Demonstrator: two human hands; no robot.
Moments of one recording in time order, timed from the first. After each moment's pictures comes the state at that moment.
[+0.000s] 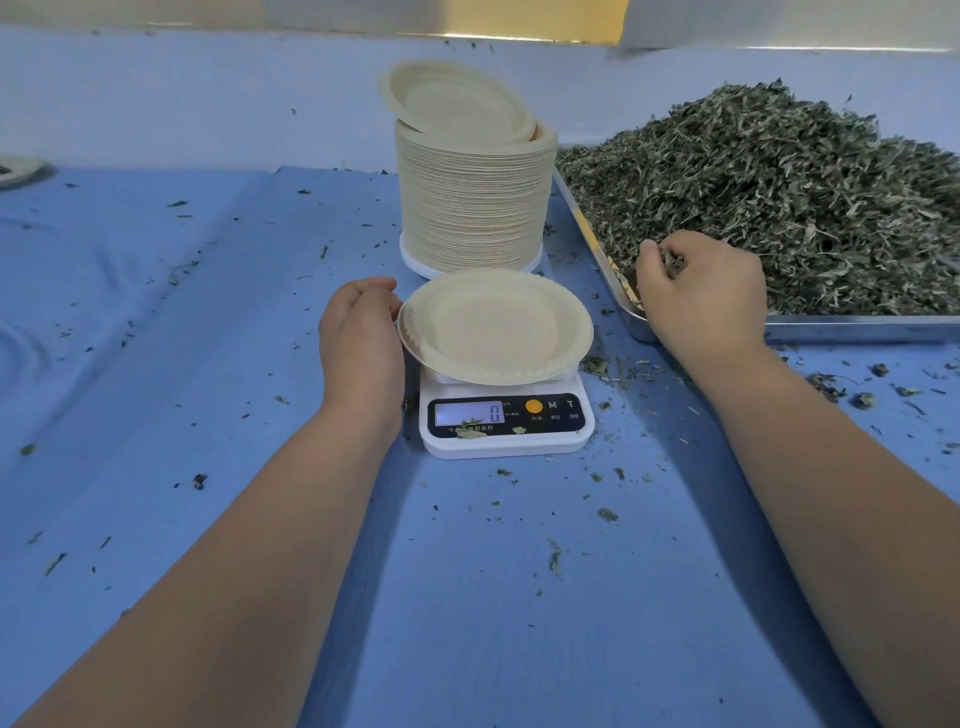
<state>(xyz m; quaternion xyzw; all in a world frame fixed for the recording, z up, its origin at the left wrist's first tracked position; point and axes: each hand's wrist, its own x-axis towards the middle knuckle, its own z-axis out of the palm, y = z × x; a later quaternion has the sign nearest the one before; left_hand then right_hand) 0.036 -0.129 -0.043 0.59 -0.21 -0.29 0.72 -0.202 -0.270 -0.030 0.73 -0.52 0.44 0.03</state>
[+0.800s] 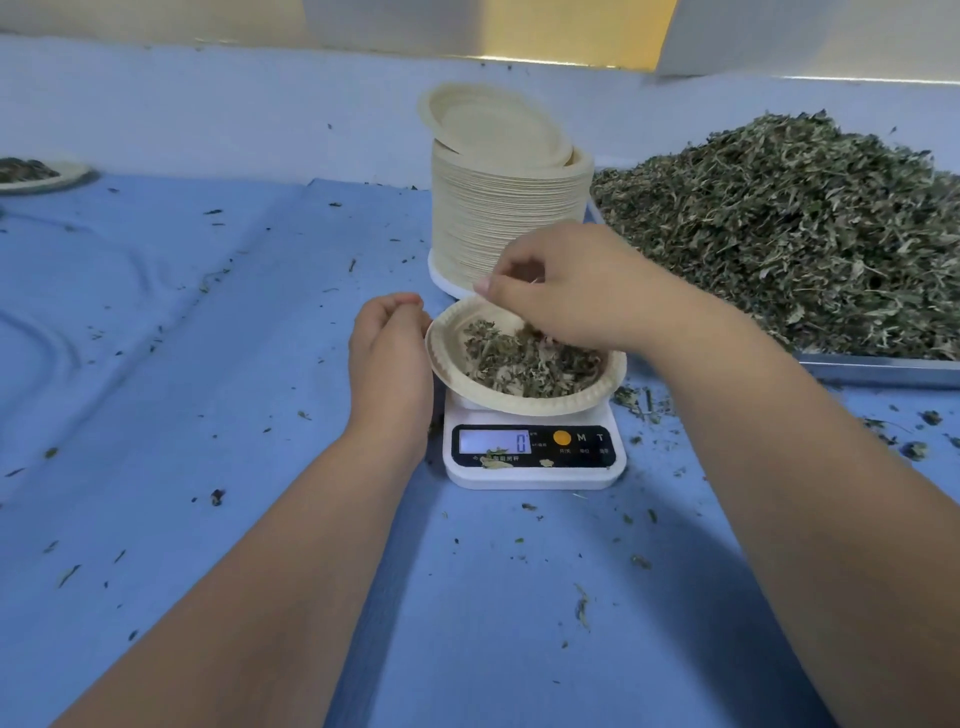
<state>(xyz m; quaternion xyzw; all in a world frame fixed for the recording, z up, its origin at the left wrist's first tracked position) 0.039 -0.135 -0.051 0.58 -0.22 -0.28 0.73 -0.104 -0.214 0.046 0.92 -0.33 0.17 -0.09</state>
